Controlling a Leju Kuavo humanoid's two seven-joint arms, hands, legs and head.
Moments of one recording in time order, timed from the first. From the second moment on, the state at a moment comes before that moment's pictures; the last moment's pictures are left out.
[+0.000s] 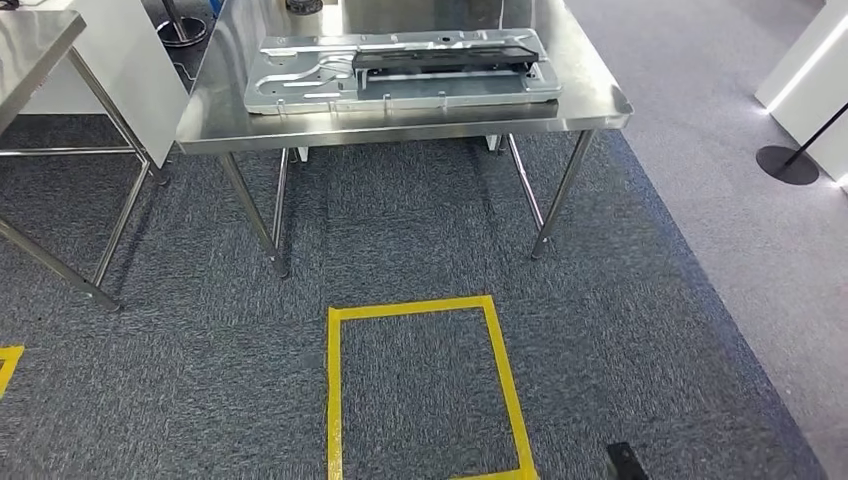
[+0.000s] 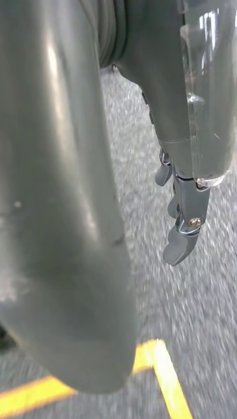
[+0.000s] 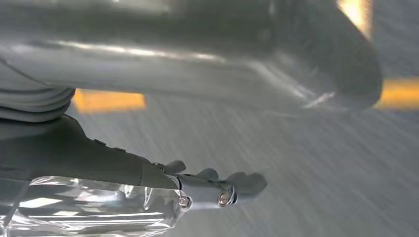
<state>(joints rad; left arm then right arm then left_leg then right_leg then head) -0.10 -0.14 1.05 -0.20 -1.33 0.05 -0.10 -0.16 -0.14 -0.29 -0.22 0.47 -0.17 0.01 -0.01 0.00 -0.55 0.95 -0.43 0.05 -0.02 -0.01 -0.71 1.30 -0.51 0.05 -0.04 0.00</state>
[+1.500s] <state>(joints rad) -0.09 -0.14 1.00 -0.20 -1.33 0.09 0.03 -0.08 0.16 -0.19 -0.20 0.76 -0.25 -0.08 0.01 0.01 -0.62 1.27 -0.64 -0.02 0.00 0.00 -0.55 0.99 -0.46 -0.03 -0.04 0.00</state>
